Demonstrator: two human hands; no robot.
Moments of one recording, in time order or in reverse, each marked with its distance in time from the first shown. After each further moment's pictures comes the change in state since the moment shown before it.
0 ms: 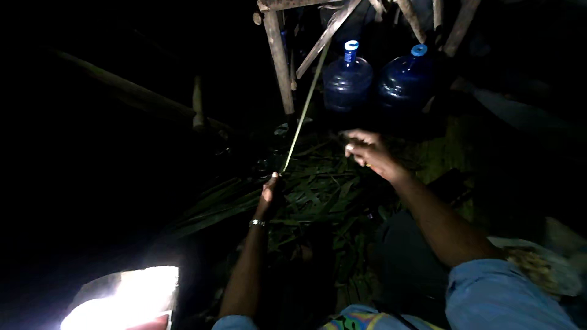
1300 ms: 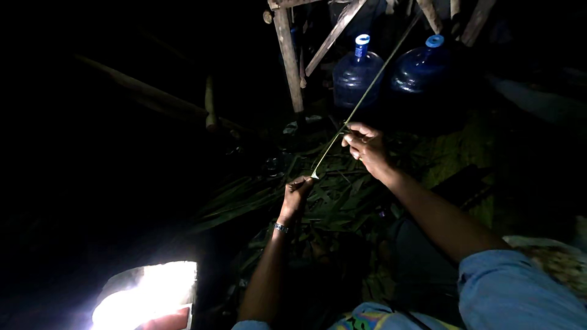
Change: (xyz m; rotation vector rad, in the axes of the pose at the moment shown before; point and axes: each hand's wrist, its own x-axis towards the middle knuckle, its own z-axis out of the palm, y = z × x) left_hand -0.023 0.008 0.035 -0.021 -0.160 0.154; right_hand 0.018 0.006 0.047 0.308 0.181 -0.208
